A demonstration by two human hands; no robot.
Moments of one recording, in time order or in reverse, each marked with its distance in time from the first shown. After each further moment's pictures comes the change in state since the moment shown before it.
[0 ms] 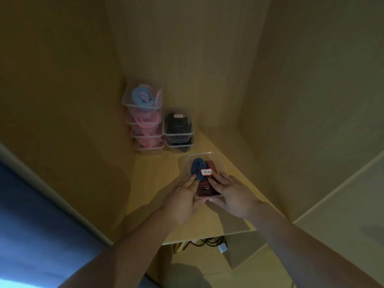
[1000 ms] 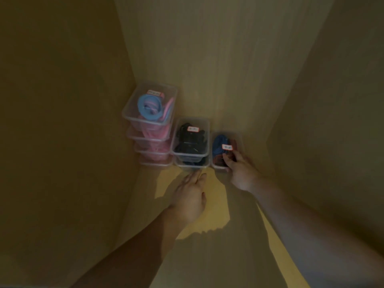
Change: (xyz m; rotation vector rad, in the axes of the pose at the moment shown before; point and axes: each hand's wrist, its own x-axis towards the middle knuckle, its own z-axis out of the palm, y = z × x) left_hand 0.108 -0.023 -0.006 0.089 0.183 -0.198; right_hand 0.178 0.085 -0.045 0.107 0.028 0.129
